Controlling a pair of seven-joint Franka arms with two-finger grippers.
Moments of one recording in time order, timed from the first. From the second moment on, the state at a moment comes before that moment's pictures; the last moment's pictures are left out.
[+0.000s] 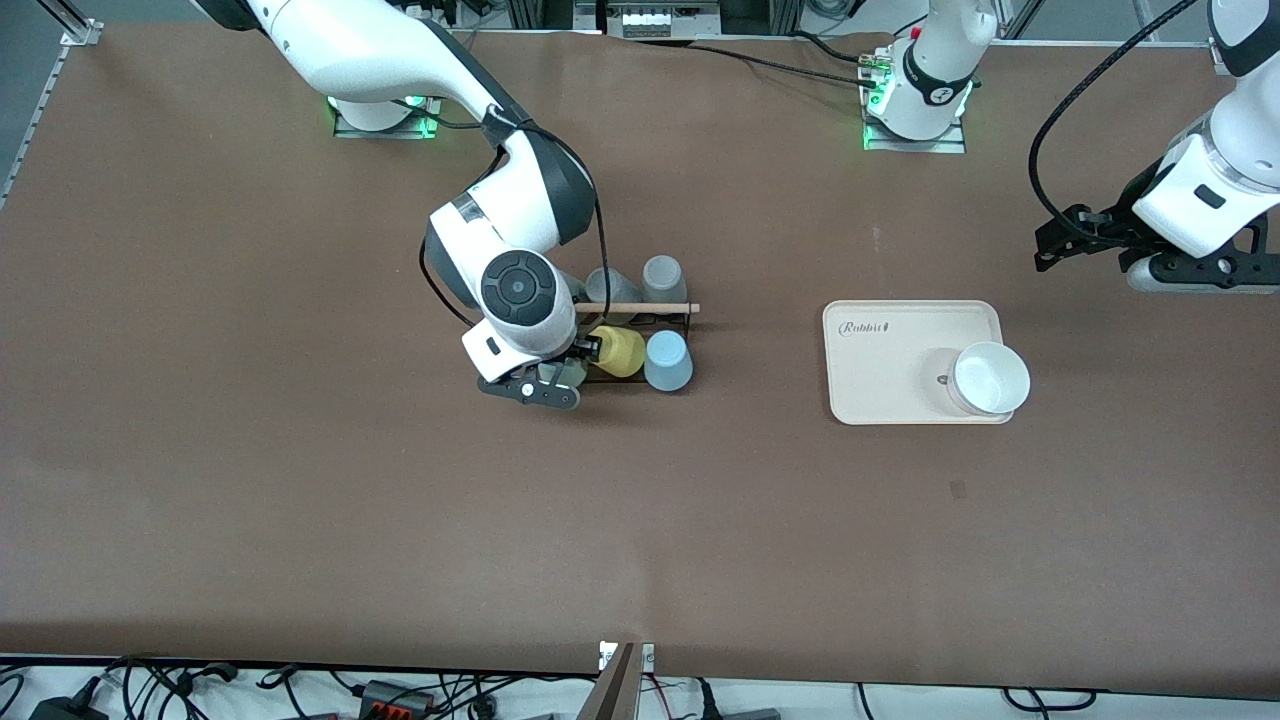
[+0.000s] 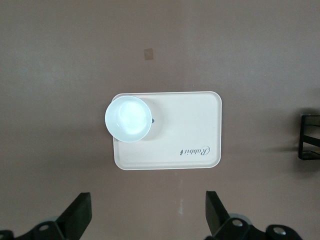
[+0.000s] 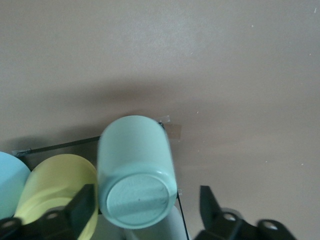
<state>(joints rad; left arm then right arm) -0.01 -0.03 -0.05 -1.73 -0.01 1.67 -0.06 0.50 0.71 0.15 -1.28 -0.06 1.83 0.83</state>
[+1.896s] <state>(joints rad) -0.01 -0.03 -0.05 -1.73 -0.01 1.63 -0.06 -0.04 0.02 0.14 -1.66 -0.07 1.69 0.20</state>
